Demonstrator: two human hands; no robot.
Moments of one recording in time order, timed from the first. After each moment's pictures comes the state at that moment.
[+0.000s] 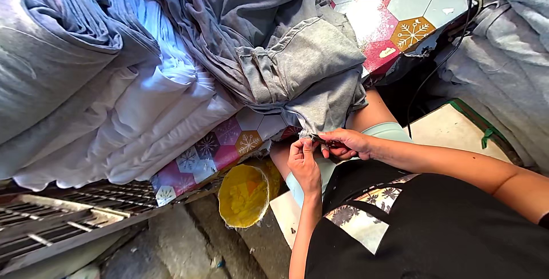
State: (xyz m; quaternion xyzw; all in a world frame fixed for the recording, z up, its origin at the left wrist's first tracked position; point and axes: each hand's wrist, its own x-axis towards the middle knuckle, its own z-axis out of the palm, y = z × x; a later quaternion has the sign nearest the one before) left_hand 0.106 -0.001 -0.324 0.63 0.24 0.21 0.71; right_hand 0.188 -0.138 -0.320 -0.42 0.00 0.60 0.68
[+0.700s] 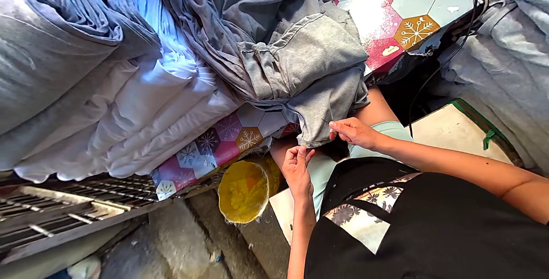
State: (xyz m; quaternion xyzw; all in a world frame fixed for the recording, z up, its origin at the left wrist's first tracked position) left_hand 0.084 0.022 -0.320 0.58 0.32 0.11 0.74; right_hand 0.189 -0.151 -0.346 -0.68 -0.11 0.34 0.64
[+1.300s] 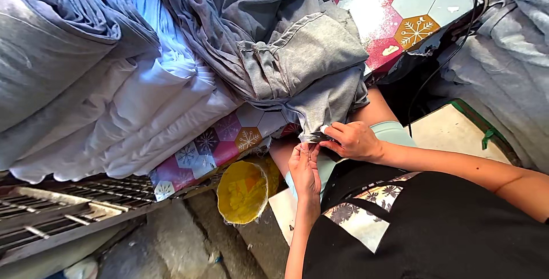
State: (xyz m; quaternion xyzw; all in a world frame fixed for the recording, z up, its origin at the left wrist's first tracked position) left_hand 0.096 0.002 -0.301 0.43 0.35 0.11 0.83; right_hand 0.173 -0.139 -0.346 -0.85 -0.40 -0.12 0.34
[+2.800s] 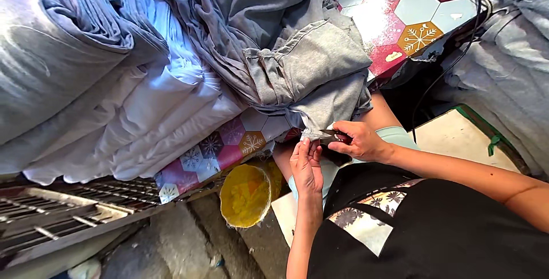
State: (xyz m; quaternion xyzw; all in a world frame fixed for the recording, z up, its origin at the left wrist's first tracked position) left_hand 0.117 0.004 -0.287 0.37 0.37 0.10 0.84; right_hand 0.184 -0.145 -0.328 -0.80 -0.31 0.04 0.51
